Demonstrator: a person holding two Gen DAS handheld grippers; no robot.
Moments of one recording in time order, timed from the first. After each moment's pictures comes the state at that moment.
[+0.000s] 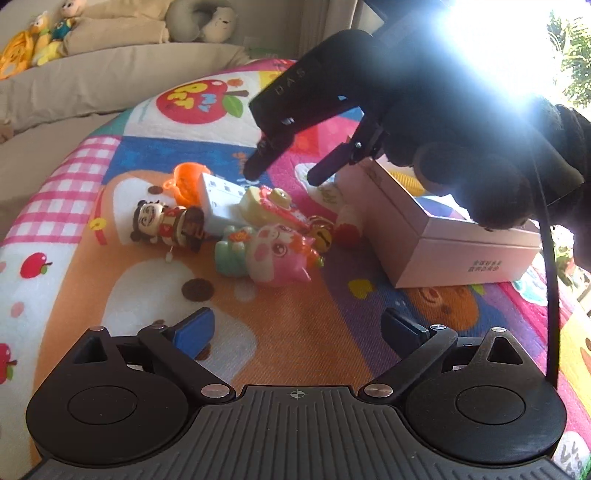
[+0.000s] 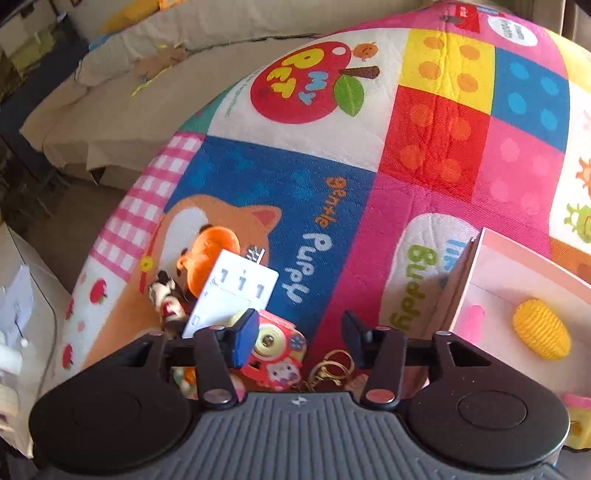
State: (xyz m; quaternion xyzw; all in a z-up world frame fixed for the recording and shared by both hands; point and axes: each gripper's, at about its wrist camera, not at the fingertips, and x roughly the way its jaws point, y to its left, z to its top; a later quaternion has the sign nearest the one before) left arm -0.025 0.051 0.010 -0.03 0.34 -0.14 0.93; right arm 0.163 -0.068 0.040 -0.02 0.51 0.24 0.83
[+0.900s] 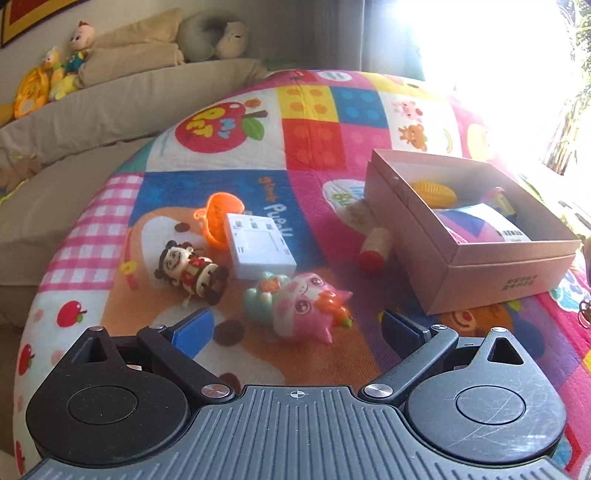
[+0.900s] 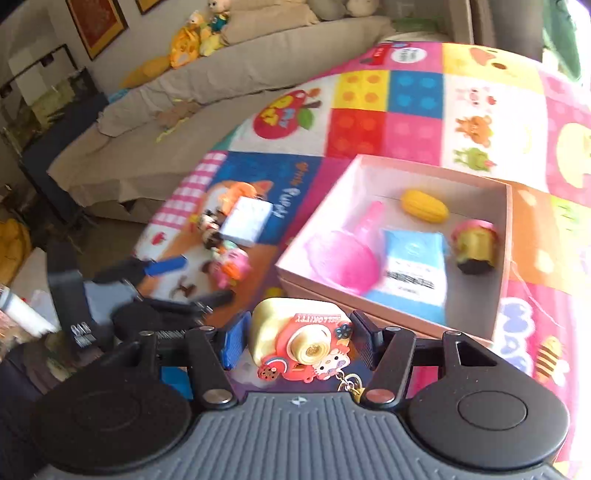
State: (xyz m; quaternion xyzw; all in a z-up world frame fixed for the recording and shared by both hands) left arm -0.003 0.036 0.028 0.02 0.33 -0.08 0.94; right arm -0.023 -0.211 0.101 0.01 0.44 0.23 0.87
